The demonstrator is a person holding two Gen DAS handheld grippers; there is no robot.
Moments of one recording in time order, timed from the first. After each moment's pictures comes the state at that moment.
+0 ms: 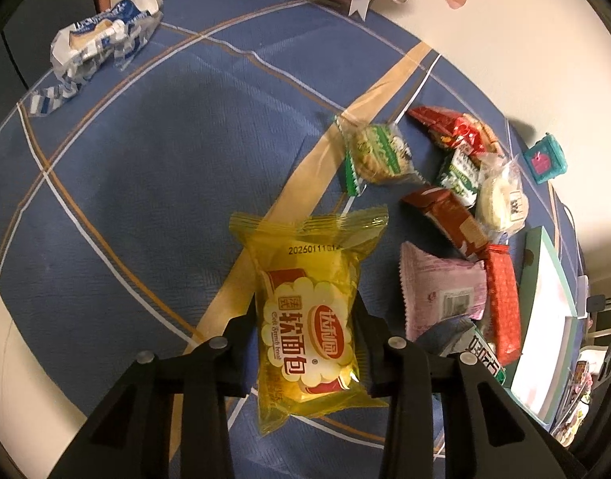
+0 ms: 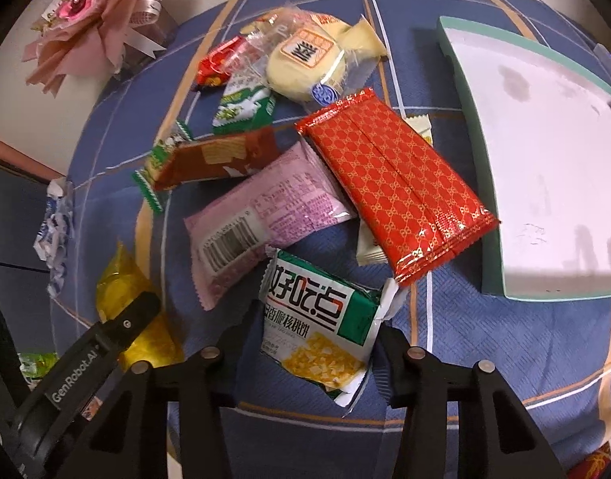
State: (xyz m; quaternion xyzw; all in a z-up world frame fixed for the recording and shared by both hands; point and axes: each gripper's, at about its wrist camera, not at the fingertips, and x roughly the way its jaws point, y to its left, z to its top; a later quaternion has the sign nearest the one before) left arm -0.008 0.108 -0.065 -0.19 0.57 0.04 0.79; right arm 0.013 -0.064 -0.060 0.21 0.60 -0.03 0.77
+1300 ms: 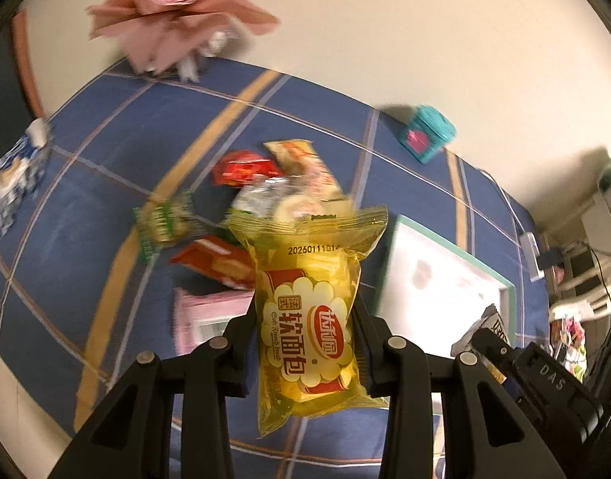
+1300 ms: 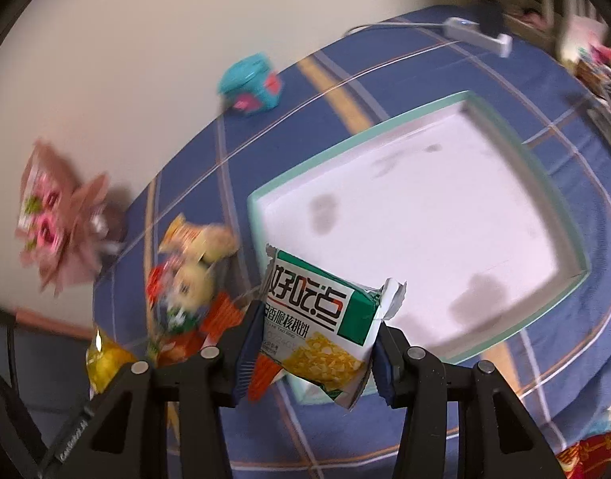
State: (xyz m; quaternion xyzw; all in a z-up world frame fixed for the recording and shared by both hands) left arm 0.026 -0.048 0.037 -0.11 0.53 -0.07 0.84; right arm -0.044 -0.290 0.033 0.38 0.46 -0.18 0.78
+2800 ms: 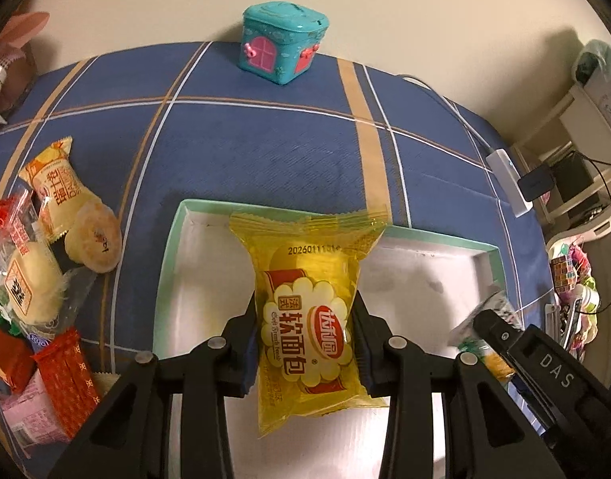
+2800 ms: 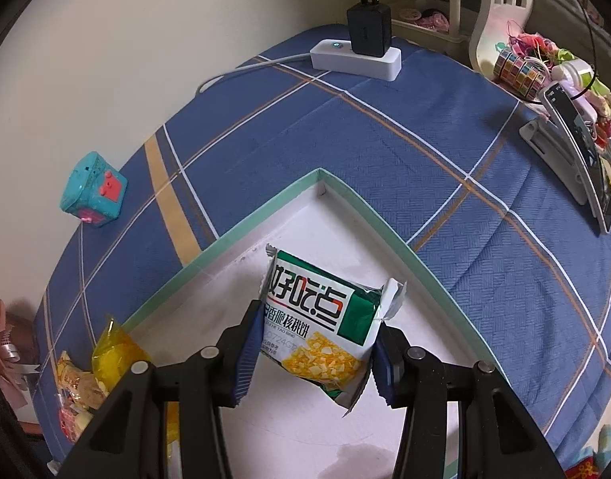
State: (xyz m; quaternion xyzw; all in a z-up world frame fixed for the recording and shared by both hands) left arm 0.097 -0.238 -0.045 -0.02 0.57 -0.20 0.79; right arm -0.023 -0.413 -0.023 0.37 0.45 -0.35 0.74
